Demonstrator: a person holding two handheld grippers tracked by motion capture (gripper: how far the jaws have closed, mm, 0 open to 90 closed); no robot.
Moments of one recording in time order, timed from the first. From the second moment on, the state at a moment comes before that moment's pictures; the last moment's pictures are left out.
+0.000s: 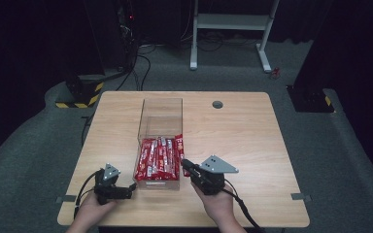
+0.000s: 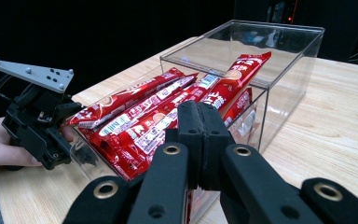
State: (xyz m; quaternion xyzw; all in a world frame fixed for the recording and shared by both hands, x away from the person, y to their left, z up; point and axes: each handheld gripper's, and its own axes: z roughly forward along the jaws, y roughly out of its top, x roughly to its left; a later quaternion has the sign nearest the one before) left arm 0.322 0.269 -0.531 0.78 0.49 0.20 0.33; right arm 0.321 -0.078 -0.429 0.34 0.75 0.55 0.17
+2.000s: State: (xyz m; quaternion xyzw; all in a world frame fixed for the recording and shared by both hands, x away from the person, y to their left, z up) left arm 0.321 0.270 -0.531 0.78 0.50 0.21 0.32; right arm 0.366 -0.150 -0.440 0.42 0.72 0.50 0.23
